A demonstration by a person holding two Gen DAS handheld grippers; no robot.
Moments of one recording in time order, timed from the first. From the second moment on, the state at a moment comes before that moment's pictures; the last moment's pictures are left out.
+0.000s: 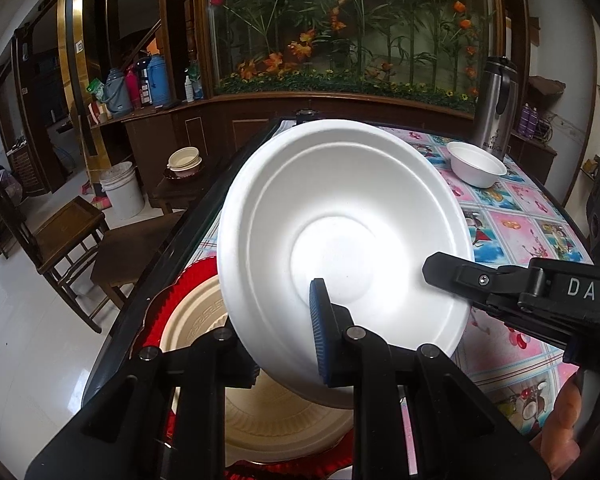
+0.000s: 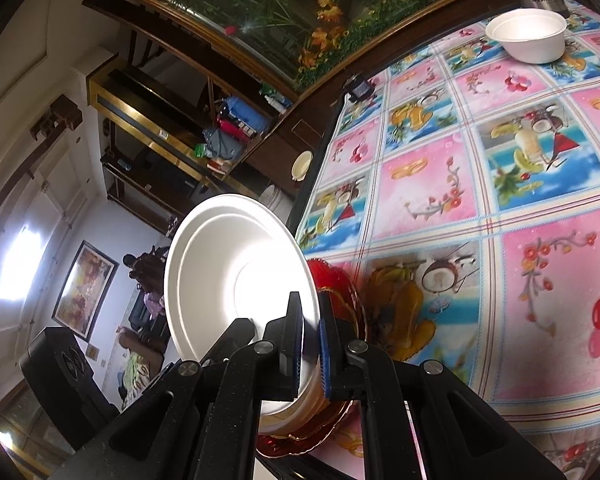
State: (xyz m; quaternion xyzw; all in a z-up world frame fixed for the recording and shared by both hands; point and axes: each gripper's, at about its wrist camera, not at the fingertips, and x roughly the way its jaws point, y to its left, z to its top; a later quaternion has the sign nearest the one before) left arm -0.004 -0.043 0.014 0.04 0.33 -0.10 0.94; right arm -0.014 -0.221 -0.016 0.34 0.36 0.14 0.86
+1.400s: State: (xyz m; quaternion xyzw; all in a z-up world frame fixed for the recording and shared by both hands) left arm -0.004 -0.021 -0.010 0.04 0.36 -0.06 0.93; right arm -0.003 -0.185 -0.044 0.32 0.41 0.16 0.84
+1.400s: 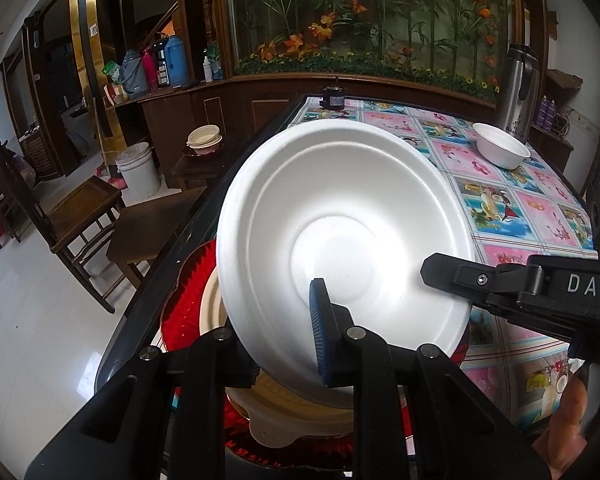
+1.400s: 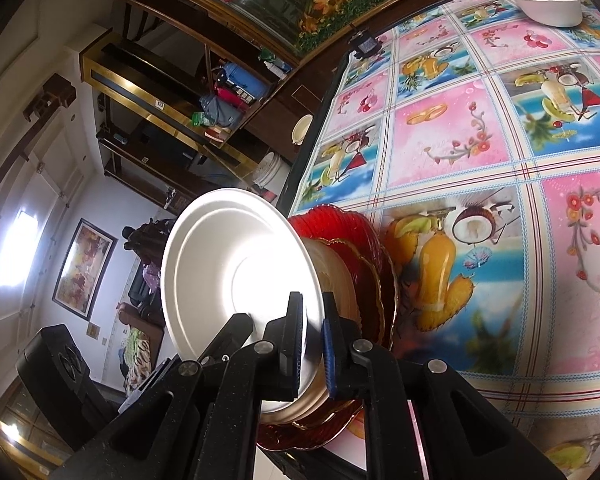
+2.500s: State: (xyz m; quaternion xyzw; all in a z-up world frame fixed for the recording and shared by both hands) left arm -0.032 -0.013 -0.015 0.06 0.34 -0.09 0.93; right arm -0.016 -0.159 -0.033 0.23 0.39 0.15 0.88
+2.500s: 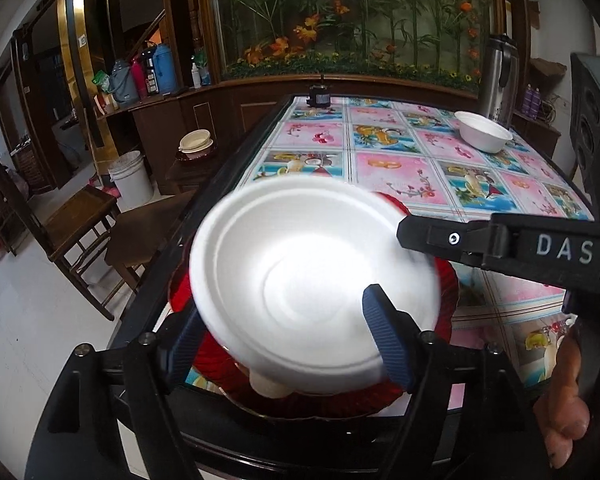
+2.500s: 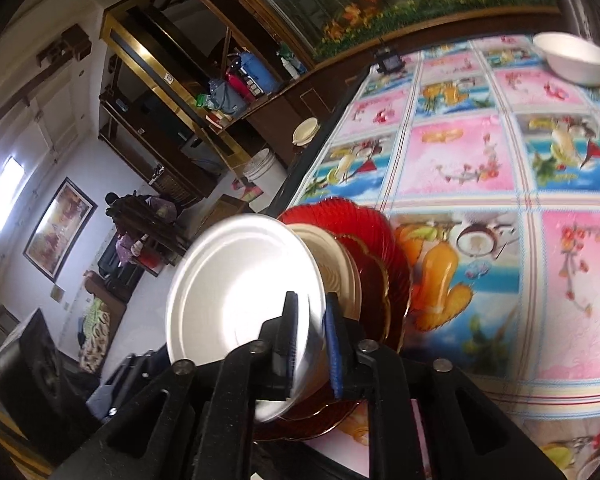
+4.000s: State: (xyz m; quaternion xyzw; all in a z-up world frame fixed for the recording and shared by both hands) left arm 0.044 -0.211 0.038 -0.03 0.36 -0.26 0.89; right arm 0.013 -0.524 -0.041 0.40 0.19 -0.11 0.89
